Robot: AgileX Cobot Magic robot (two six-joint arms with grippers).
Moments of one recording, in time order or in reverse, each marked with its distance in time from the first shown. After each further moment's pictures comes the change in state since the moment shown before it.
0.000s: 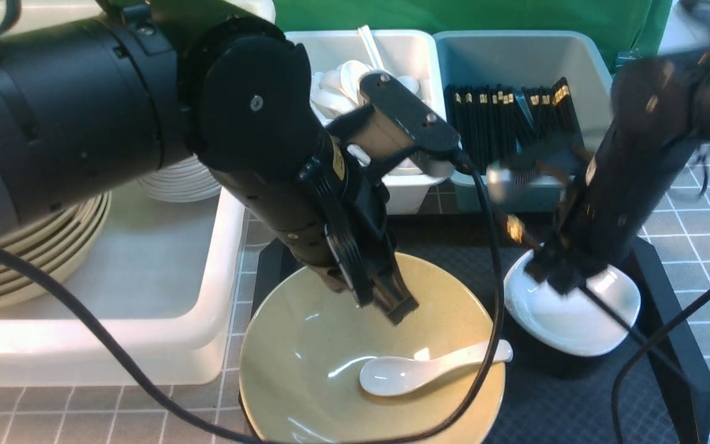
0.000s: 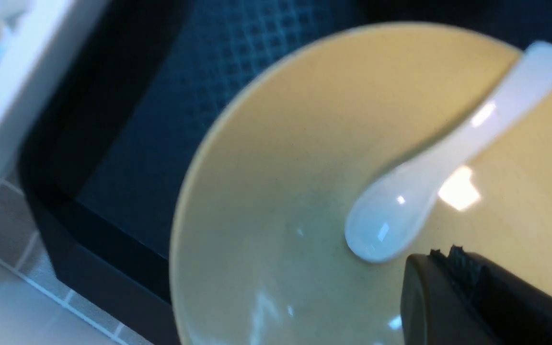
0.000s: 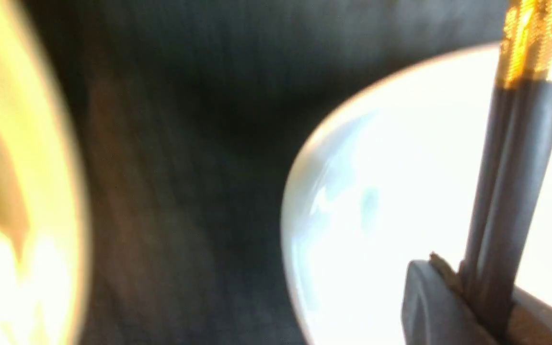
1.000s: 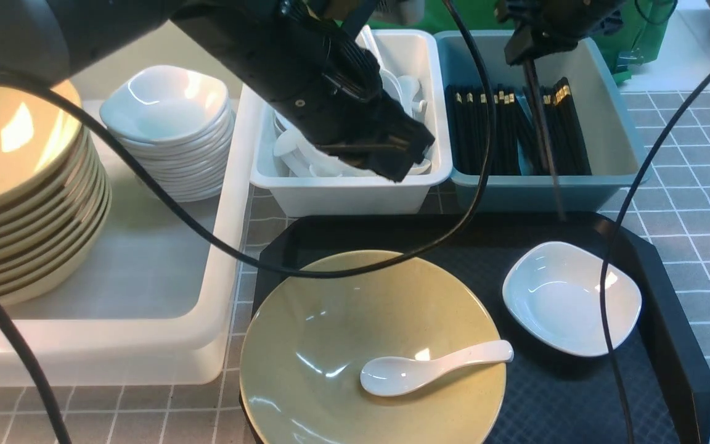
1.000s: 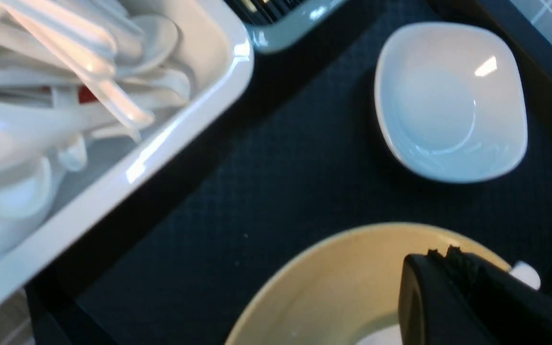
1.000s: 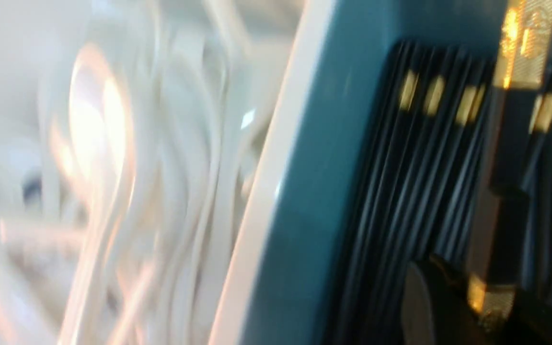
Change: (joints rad) right arm -0.242 0.668 -1.275 0.296 0.142 0.241; left arm 0.223 0.173 -0.278 -0.331 0.063 0.098
